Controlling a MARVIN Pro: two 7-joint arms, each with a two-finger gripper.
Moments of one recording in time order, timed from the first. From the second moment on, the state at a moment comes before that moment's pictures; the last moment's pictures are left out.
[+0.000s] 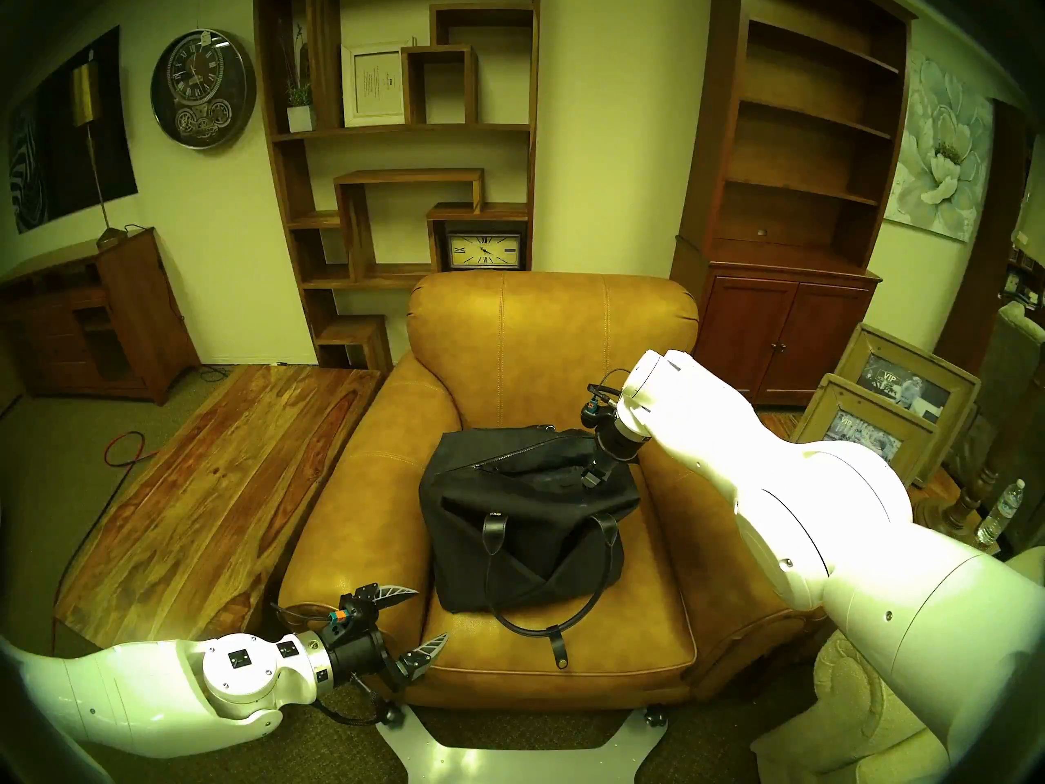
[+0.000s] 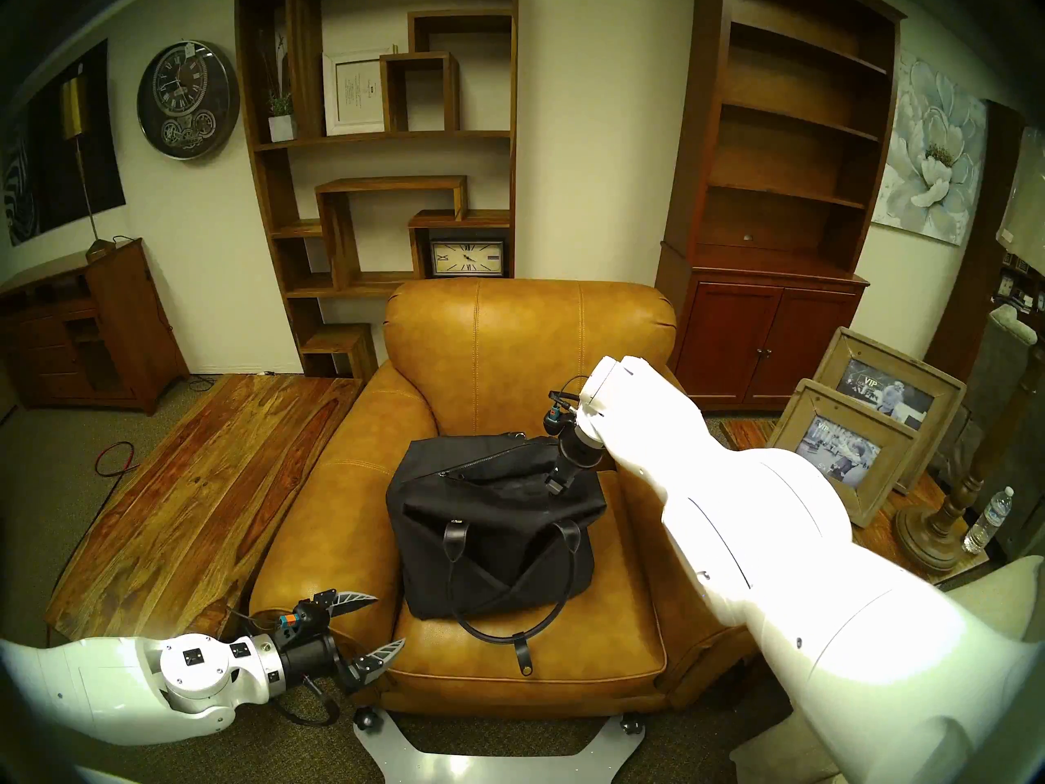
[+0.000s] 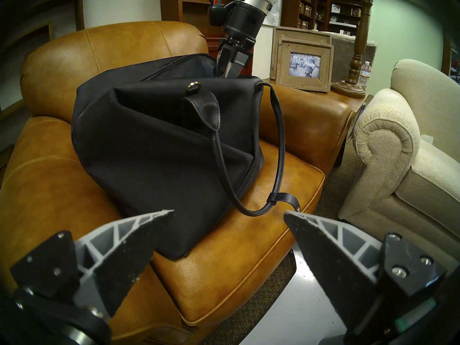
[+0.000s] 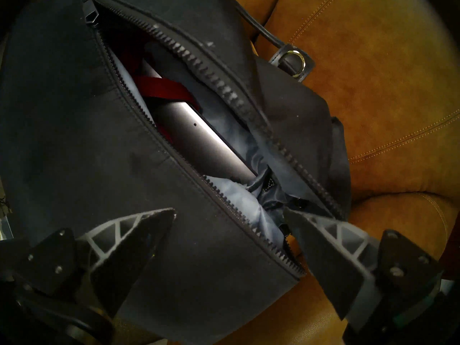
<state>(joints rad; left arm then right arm) 1.62 -0.43 -0.65 -1.74 -0.73 -0.28 -0.08 -0.52 -1.48 1.06 -0.39 -0.54 0.46 0.98</state>
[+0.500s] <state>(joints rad) 1.61 -0.43 -0.64 -1.74 -0.73 -0.28 -0.08 -0.52 -1.34 1.19 -0.42 -0.49 0.50 0.90</state>
